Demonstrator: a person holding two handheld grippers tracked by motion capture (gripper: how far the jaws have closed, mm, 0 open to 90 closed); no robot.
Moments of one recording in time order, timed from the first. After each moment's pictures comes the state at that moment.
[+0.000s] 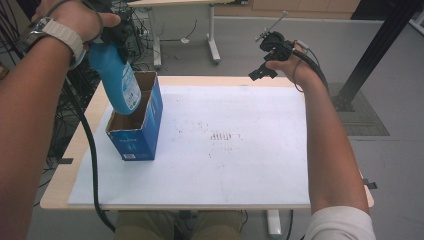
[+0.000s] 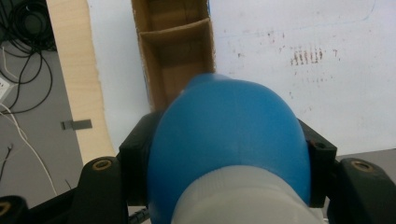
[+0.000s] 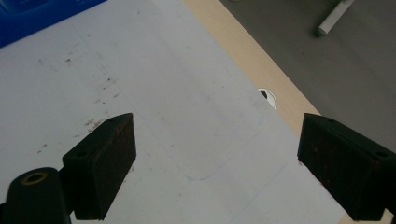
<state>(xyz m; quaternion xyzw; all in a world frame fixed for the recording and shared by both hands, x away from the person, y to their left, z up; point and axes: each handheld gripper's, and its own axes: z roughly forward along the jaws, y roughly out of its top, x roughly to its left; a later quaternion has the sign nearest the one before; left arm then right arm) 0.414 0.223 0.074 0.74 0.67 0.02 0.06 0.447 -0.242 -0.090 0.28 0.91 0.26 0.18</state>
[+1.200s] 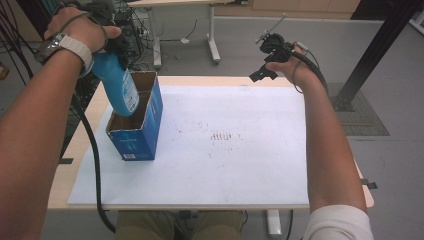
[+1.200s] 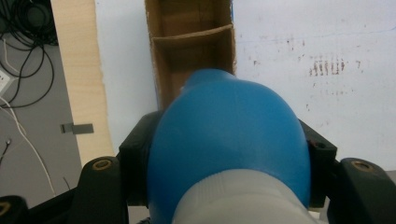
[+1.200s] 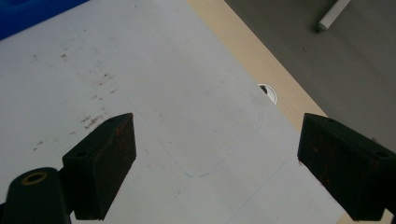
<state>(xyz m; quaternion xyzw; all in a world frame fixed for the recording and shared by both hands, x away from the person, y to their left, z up) 0.435 0.234 0.039 0.73 0.68 0.03 0.06 0.449 -0.243 -0.095 0.29 0.91 0.26 0.17</state>
